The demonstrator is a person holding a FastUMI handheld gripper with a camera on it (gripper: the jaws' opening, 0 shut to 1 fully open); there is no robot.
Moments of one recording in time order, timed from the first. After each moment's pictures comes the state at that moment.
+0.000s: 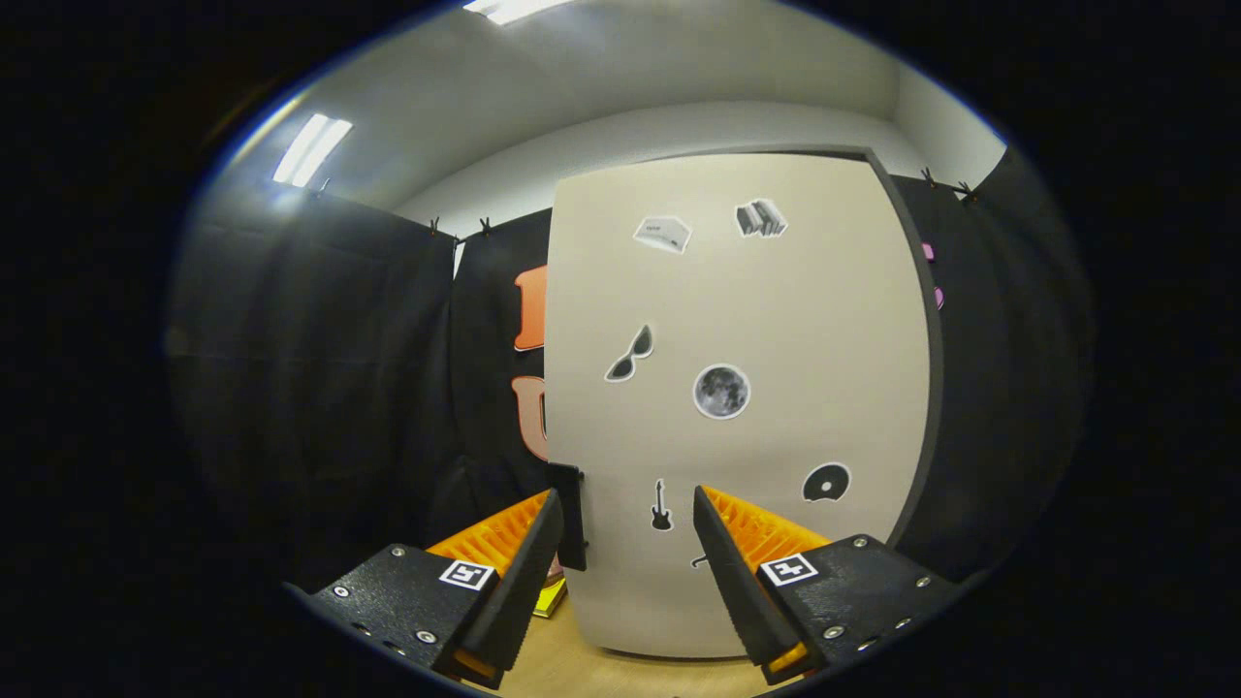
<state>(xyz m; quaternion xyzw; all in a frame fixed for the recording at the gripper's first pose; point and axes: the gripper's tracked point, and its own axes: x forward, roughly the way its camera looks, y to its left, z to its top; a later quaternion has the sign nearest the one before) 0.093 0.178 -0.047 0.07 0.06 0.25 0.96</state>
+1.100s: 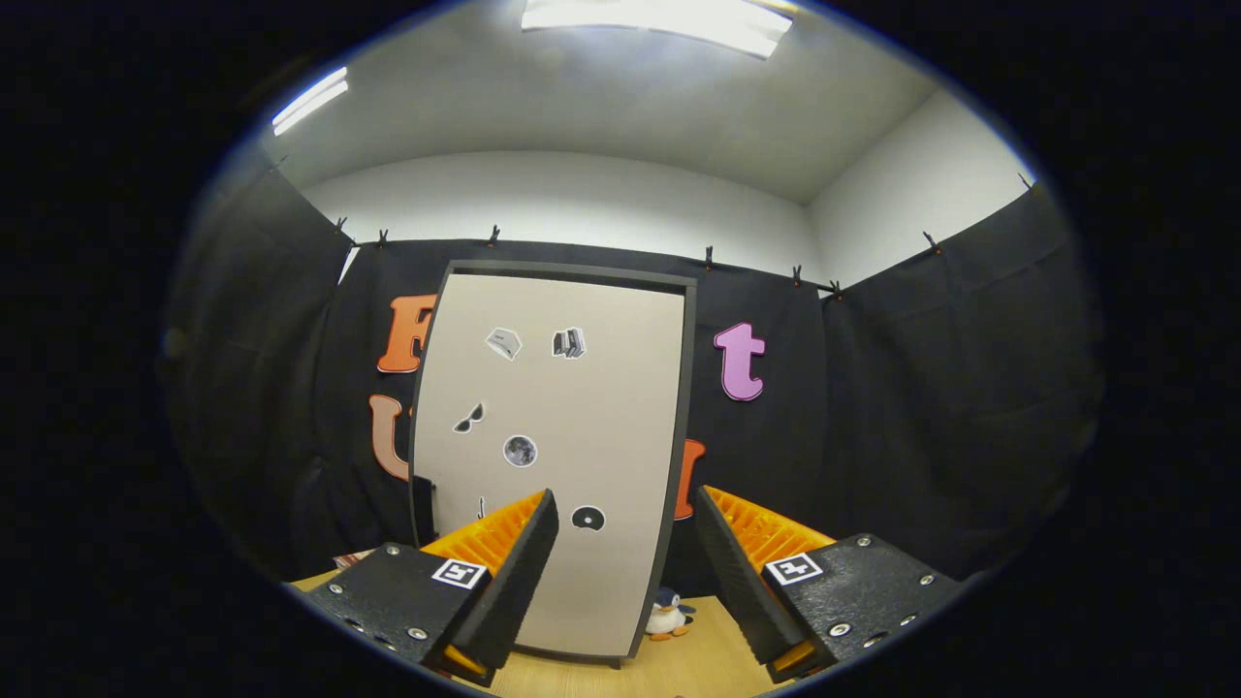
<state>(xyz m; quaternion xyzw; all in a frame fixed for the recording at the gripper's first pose) 0.029 0.012 0.022 -0.01 0.01 0.02 1.00</state>
